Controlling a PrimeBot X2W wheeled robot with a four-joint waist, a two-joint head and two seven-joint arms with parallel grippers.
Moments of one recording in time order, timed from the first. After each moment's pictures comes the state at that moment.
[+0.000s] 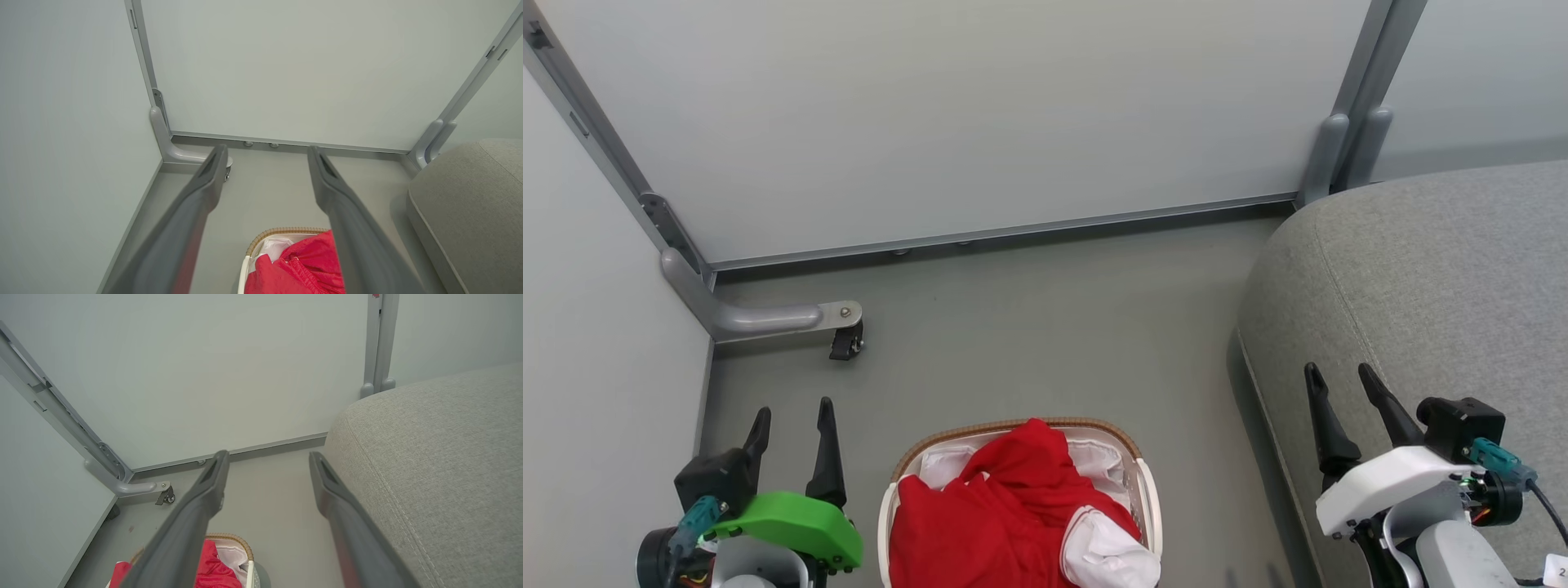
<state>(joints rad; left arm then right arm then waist) -0.10 0.12 -0.13 0.36 -0.36 -0.02 -0.18 -0.14 -0.08 0.02 0.33 0.35 0.13 -0.18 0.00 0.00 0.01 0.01</state>
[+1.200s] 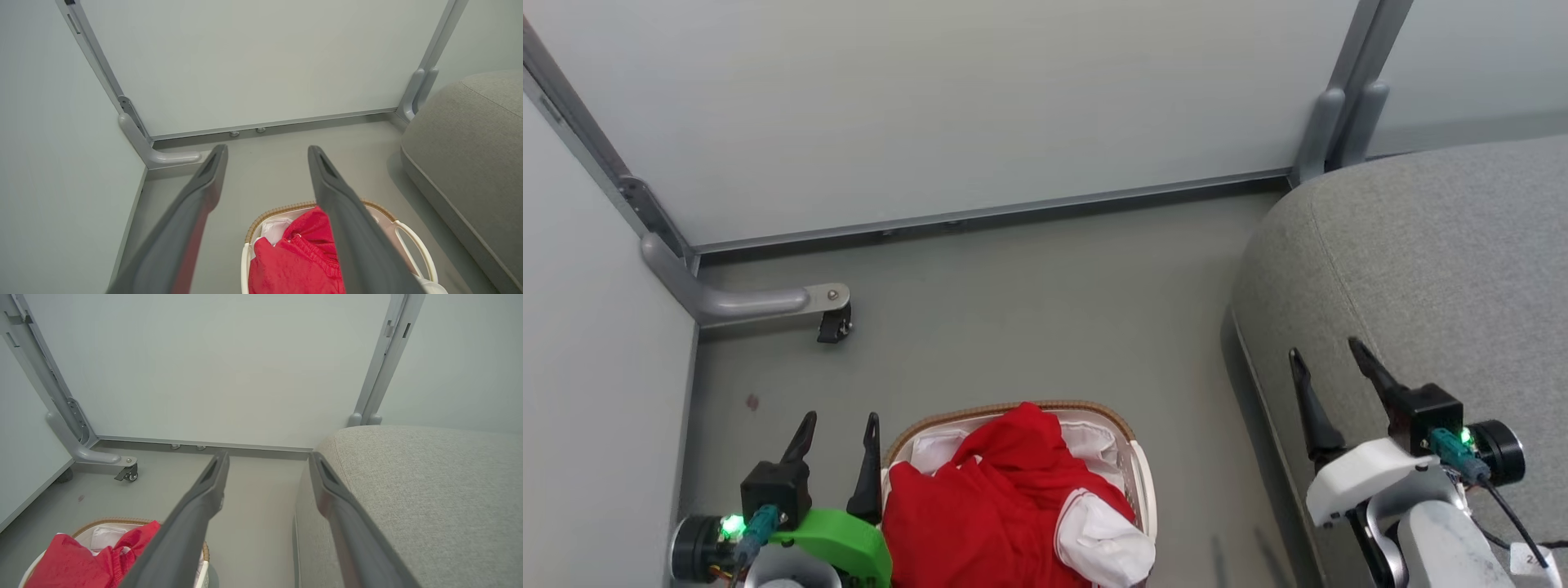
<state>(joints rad) -0.11 0.06 -0.11 0.46 -0.13 -0.11 -0.25 -0.17 -0.06 0.01 0.36 0.04 0.13 -0.25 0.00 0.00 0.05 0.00</state>
